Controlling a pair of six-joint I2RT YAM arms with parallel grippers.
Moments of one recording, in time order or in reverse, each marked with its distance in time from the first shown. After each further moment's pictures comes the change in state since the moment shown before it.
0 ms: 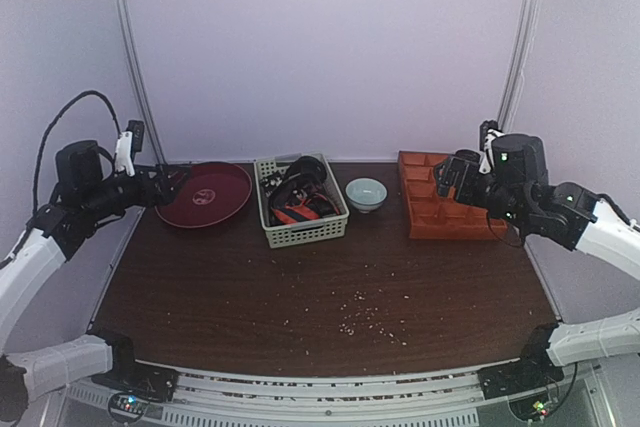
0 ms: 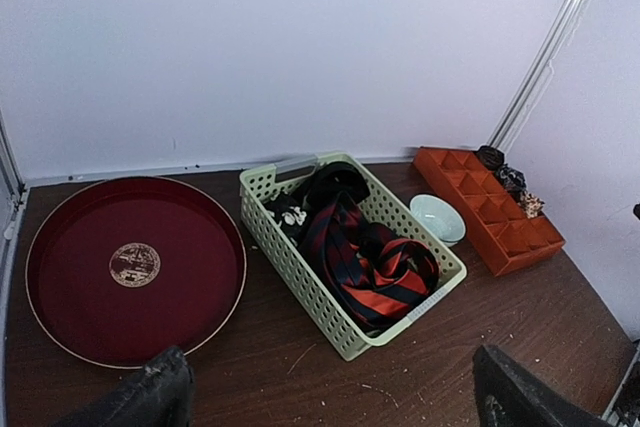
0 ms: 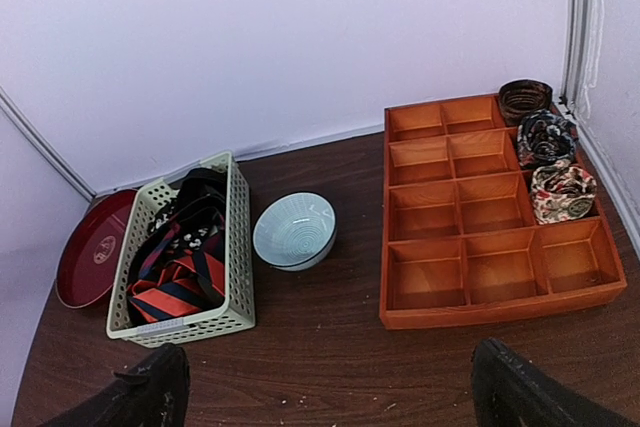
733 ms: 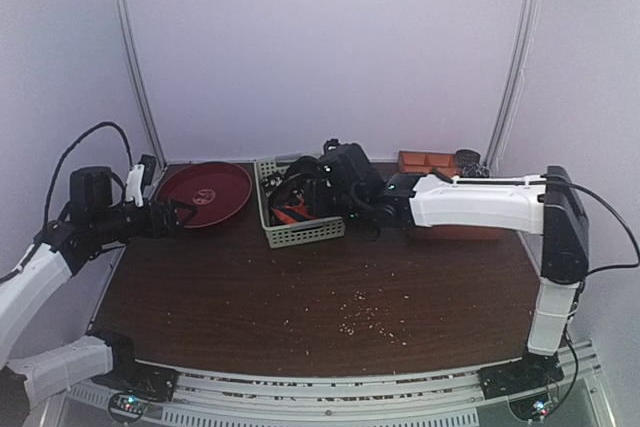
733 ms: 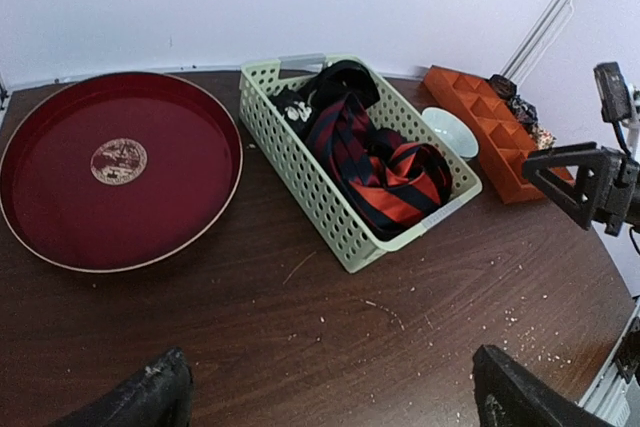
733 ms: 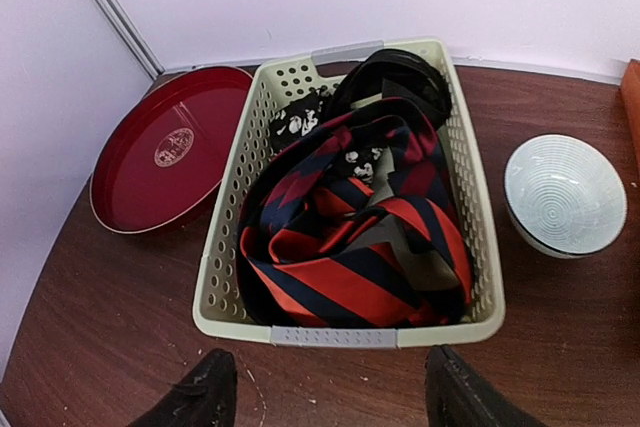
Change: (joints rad) left arm 0.000 -0.048 -0.116 -0.127 0.021 0.013; right arm 0.251 0.851 0.511 0.196 -0.066 0.025
